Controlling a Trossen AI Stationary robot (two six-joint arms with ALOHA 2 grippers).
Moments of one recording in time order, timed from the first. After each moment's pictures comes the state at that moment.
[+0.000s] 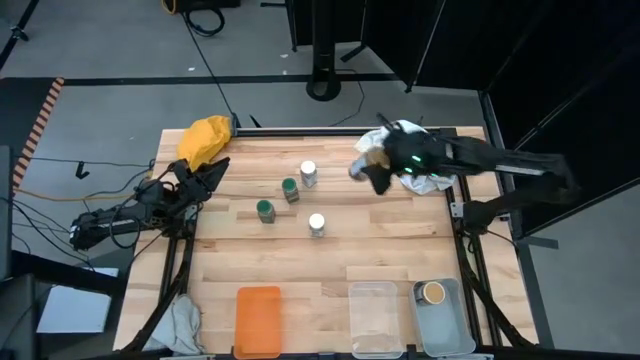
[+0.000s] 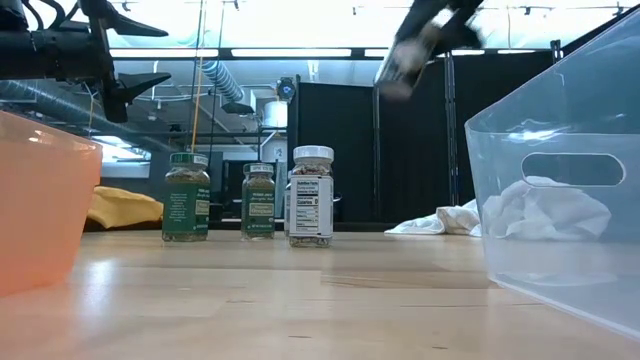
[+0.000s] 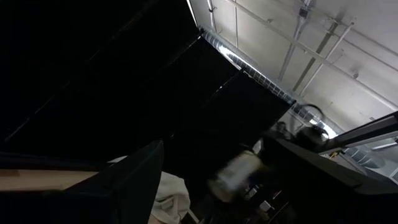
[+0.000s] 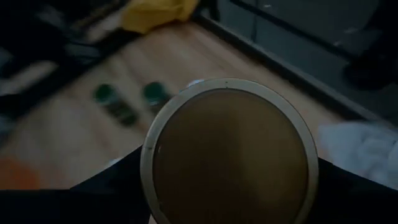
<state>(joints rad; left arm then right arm) 0.16 0.01 0.07 0.31 -0.43 -0.71 -0.12 1.20 1.28 -0.77 0.27 0.55</state>
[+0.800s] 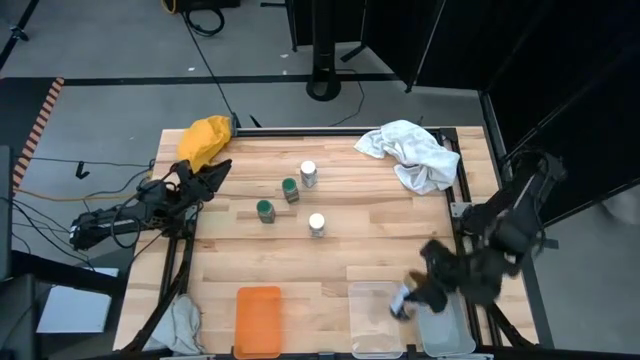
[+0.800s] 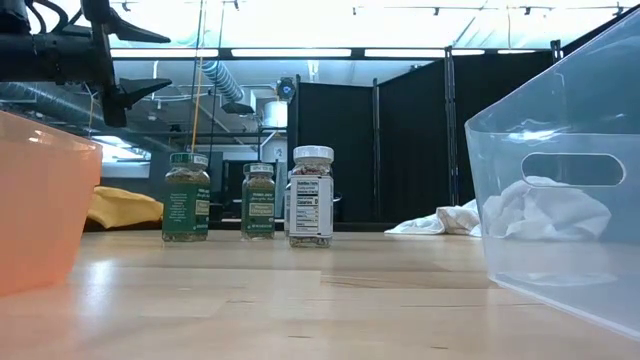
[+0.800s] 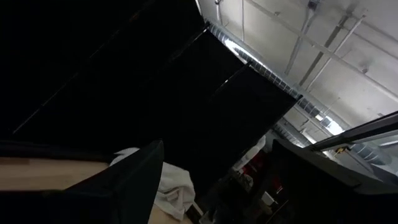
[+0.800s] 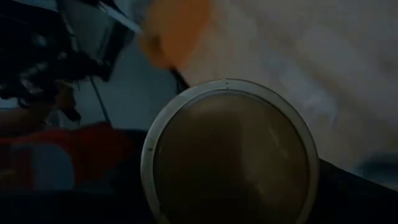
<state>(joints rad) 0.16 0.01 0.07 0.26 -0.43 -0.74 0.89 1.26 1.28 -0.86 0.35 1.70</state>
